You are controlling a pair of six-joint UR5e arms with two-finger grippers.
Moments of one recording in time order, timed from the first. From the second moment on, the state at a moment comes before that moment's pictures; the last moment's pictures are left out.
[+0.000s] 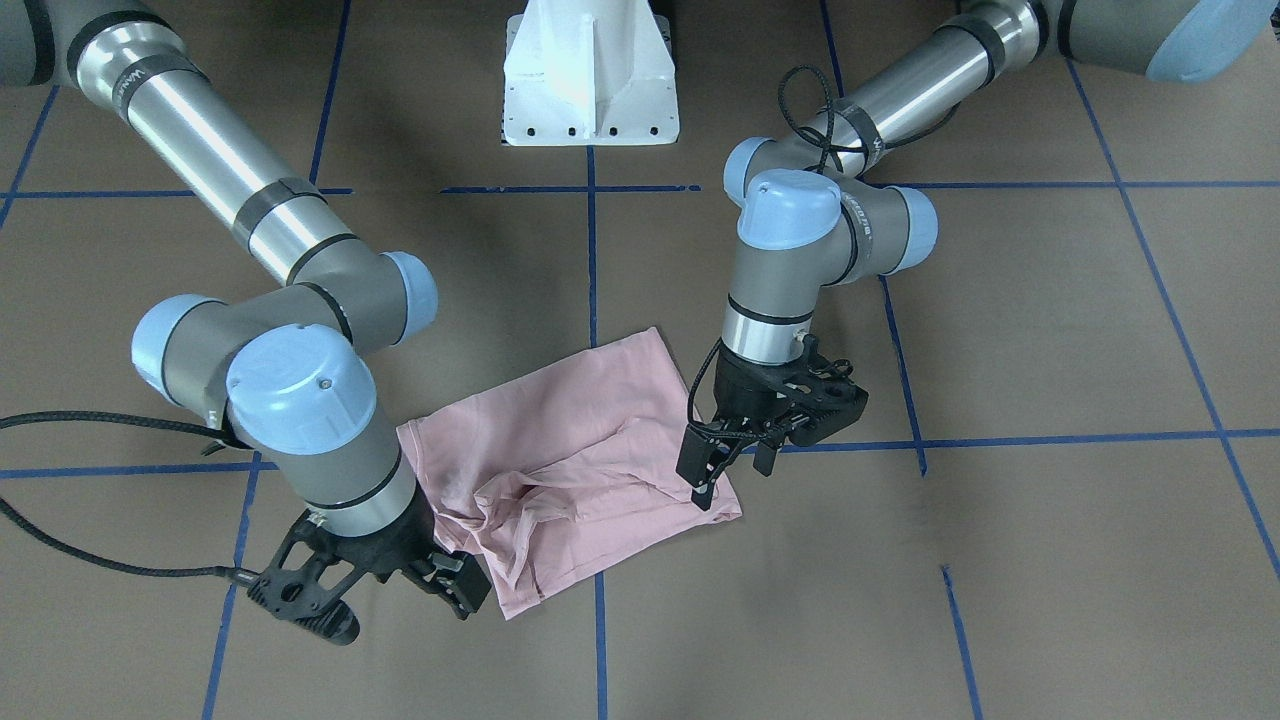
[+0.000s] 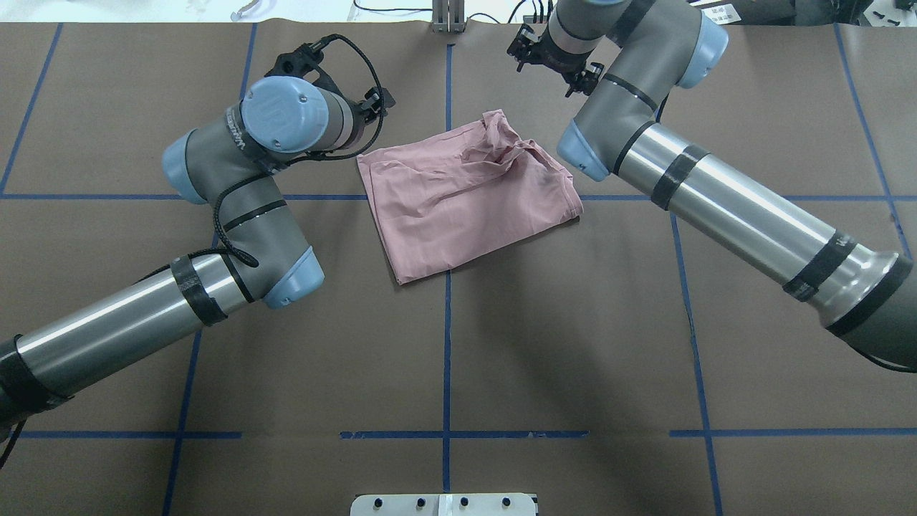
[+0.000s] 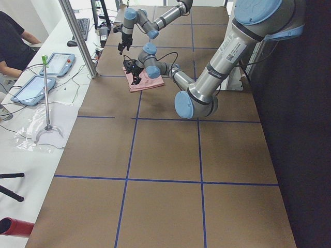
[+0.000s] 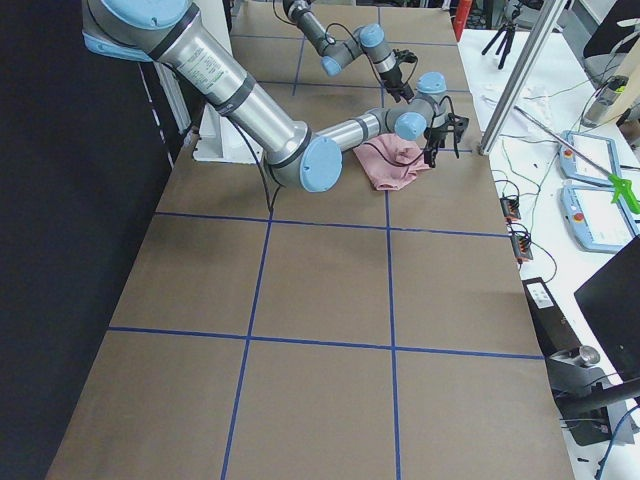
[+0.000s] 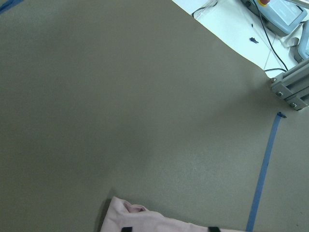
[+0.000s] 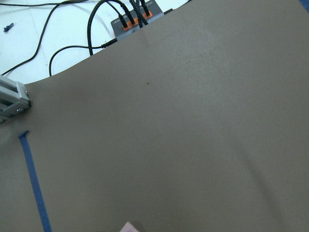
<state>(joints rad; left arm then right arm) -0.71 -2.32 -1.33 -2.08 -1.59 -1.69 0.91 -0.63 0.98 -1.11 1.95 1.41</state>
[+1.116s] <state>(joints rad) -1.19 -1.85 -1.95 -1.59 -2.07 -0.59 1.44 -1.26 1.44 -1.50 2.31 0.20</state>
